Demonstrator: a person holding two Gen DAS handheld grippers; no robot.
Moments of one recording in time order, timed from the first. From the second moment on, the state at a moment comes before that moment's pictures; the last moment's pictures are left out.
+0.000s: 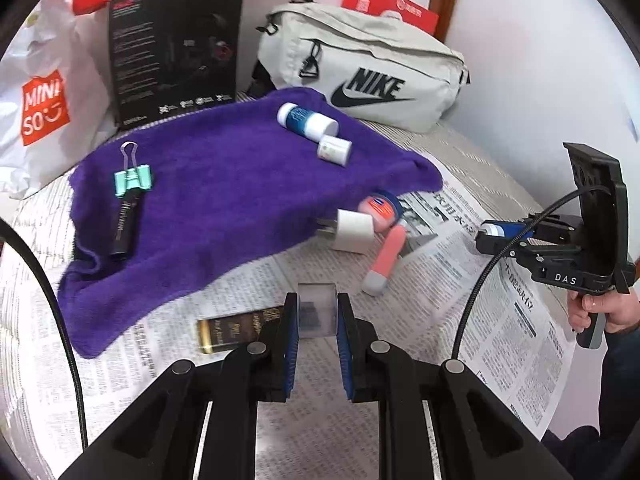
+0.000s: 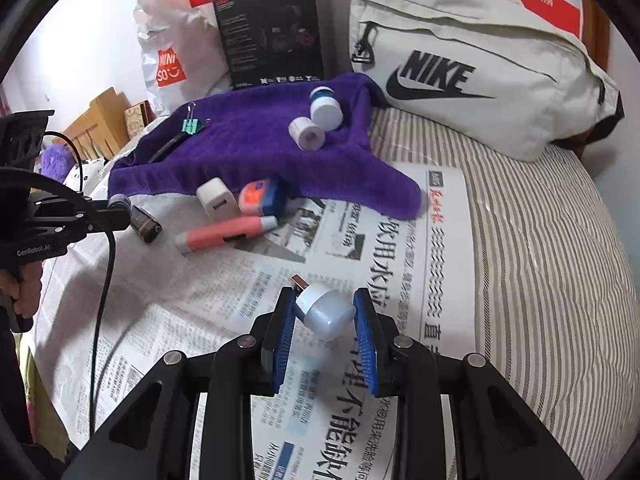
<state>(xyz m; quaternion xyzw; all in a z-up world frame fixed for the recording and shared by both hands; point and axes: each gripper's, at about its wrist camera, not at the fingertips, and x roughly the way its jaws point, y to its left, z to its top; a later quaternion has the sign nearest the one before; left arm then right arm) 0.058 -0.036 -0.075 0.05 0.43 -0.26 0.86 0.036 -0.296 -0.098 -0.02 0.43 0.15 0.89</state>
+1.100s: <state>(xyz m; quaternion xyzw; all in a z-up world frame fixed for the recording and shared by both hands) 0.114 0.020 -0.058 0.01 0.42 -0.20 0.88 0.155 -0.243 -0.064 -0.05 0.44 0.20 0.88</state>
